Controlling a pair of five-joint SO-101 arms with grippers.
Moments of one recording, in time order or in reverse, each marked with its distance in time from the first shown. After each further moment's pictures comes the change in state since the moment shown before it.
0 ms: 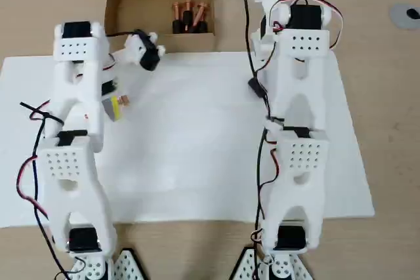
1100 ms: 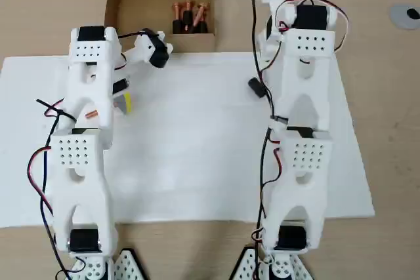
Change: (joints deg) left arm 3.3 12.4 -10.6 -4.7 3.4; right arm 1.8 0.0 1.1 0.0 -1.5
